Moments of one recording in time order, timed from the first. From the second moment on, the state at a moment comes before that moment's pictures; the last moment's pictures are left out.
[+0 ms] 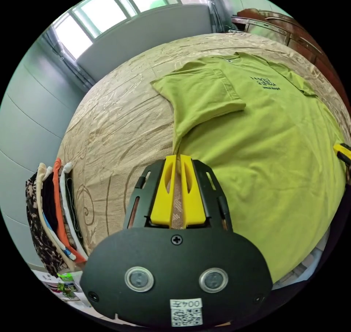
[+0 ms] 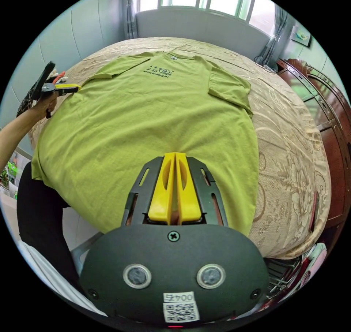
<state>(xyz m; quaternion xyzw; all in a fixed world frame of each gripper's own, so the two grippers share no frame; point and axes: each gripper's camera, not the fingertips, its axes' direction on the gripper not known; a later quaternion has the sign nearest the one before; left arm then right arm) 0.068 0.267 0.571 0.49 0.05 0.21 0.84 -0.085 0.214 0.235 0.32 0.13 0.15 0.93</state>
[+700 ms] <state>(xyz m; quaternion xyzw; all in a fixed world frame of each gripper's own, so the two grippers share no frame) -0.067 0.535 0.647 0.38 0.25 0.13 0.88 -0.045 0.448 0.189 0.48 -0.12 0.22 0.84</state>
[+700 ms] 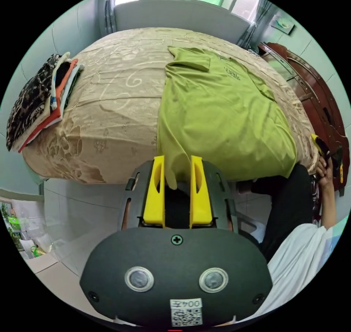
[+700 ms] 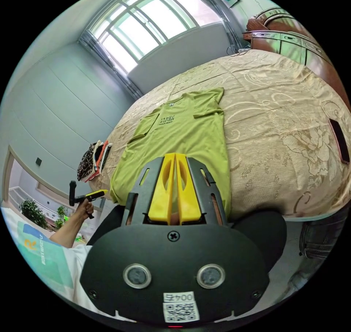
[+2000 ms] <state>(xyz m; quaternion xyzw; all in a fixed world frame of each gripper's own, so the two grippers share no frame) -0.215 0.507 0.623 0.28 0.46 0.20 0.82 0.135 0.389 0.336 0.10 -0.19 0.26 0.94</state>
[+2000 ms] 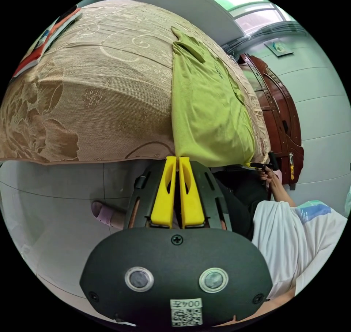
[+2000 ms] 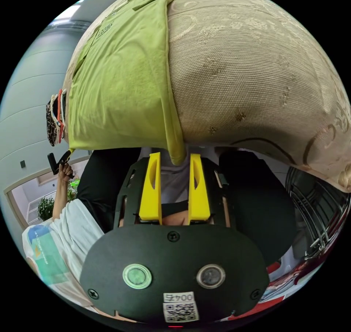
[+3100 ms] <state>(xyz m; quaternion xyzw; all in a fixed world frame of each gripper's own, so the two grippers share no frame) -0.342 0.606 0.543 0.28 0.64 0.27 0.67 0.183 0.612 0.270 0.29 -0.32 0.14 0.89</state>
